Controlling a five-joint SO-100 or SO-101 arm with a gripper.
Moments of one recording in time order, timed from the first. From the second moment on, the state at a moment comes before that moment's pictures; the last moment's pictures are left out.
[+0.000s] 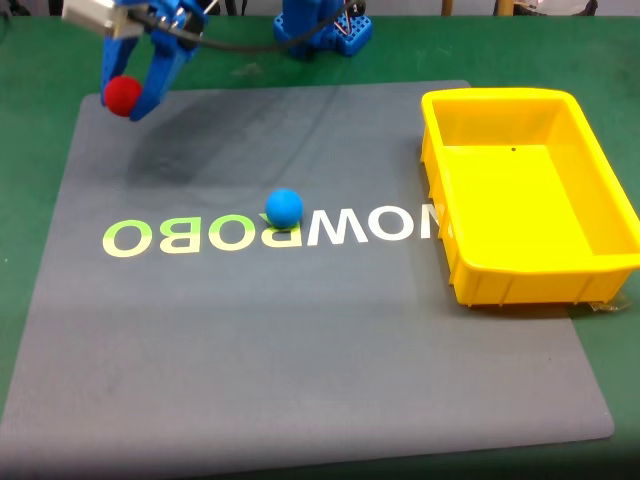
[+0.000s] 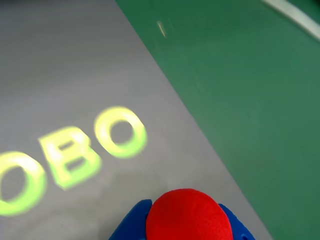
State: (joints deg) arm 35.6 105.2 120.1 17.8 -97.7
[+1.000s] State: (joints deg) arm -21.5 95.7 102.1 17.8 -94.0
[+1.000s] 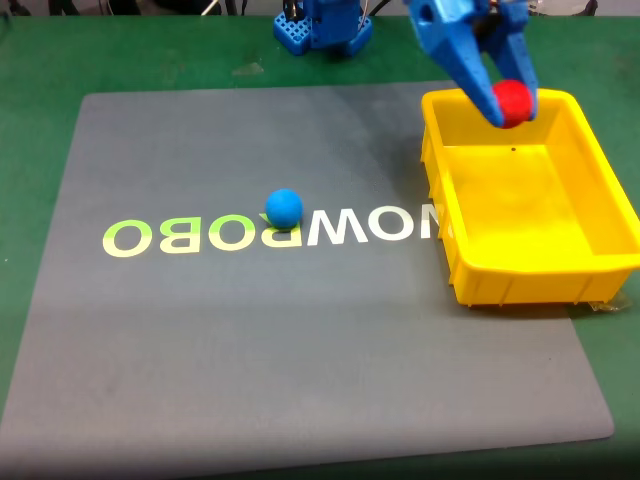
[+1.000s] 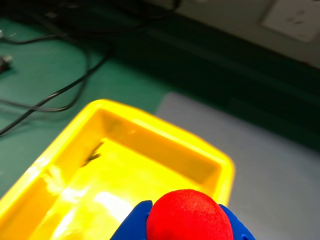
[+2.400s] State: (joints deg) arm -19.9 123.8 122.3 29.7 -90.4
